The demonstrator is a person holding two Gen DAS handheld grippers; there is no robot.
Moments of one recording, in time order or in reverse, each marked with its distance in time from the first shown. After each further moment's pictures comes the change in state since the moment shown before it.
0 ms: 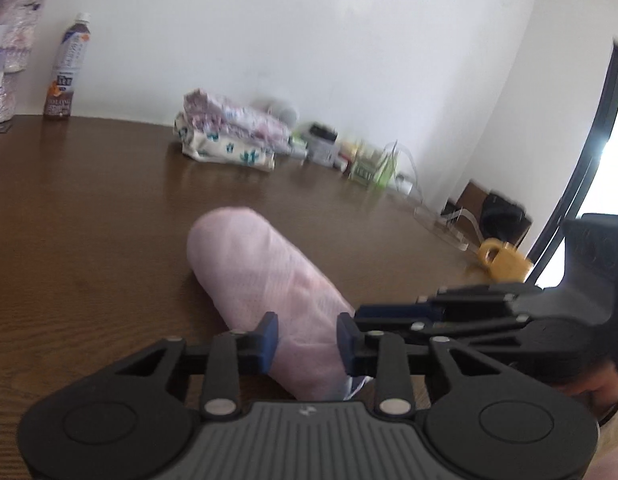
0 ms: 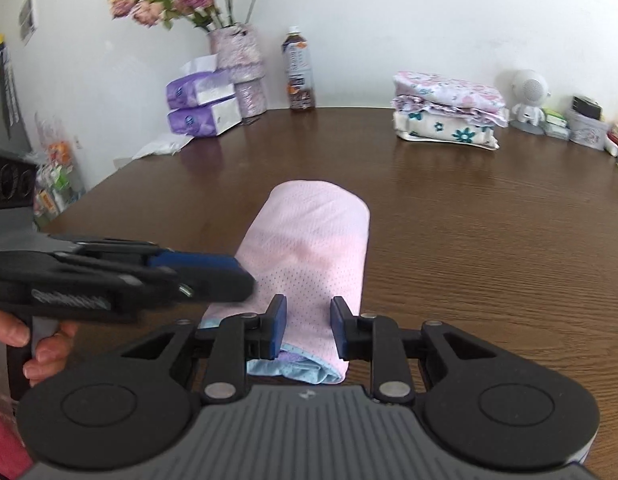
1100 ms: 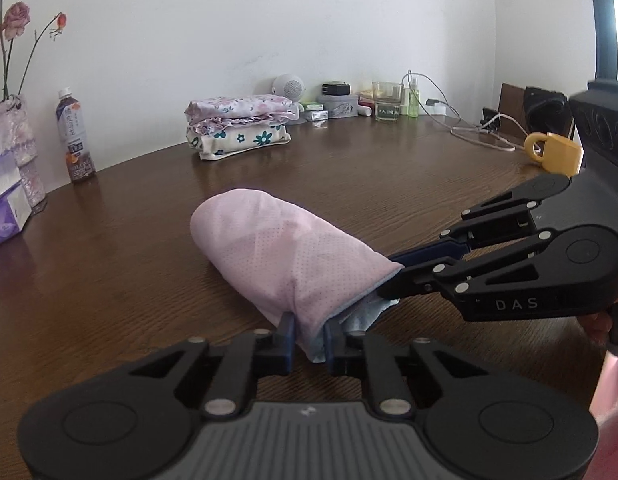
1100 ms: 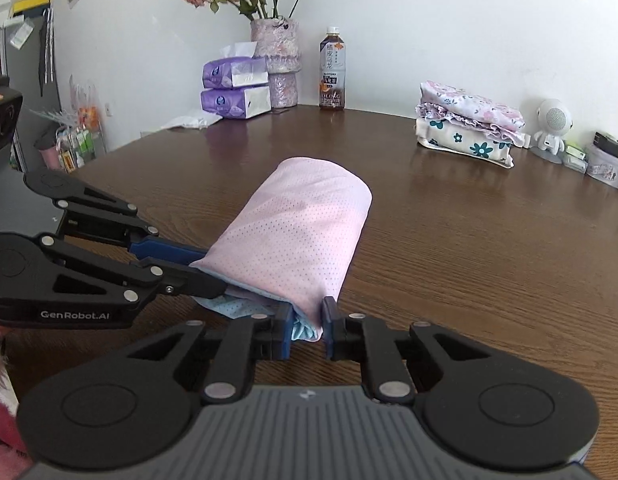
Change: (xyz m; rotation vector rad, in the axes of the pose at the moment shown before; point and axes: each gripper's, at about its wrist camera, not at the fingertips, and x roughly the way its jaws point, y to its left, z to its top) left arm -0.008 -0.065 -0.026 0.294 0.081 0.268; right arm -0.016 -0.011 -0.029 -0.118 -0.020 0.045
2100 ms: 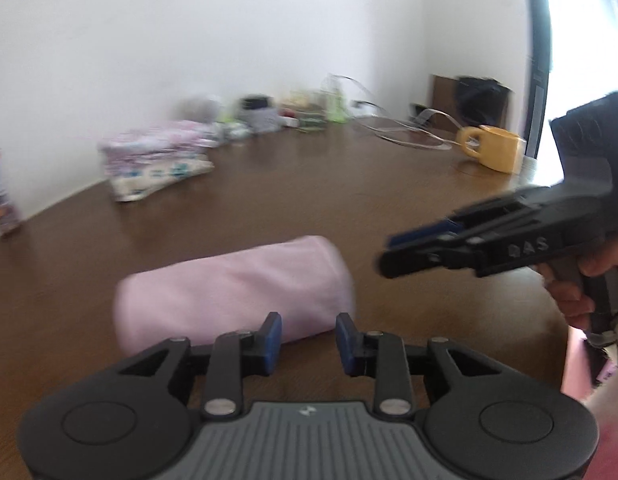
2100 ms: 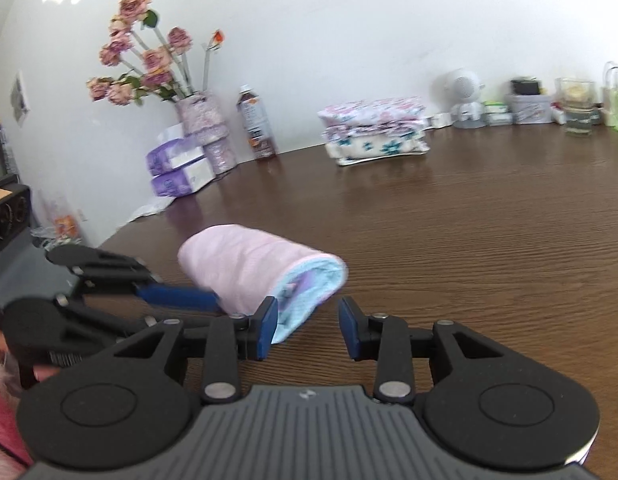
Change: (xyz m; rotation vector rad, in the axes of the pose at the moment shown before) left arm 0.014 -0.015 0.032 0.106 -0.028 -0.134; right arm -0.040 -0.076 -0.023 0.284 -0.121 0.008
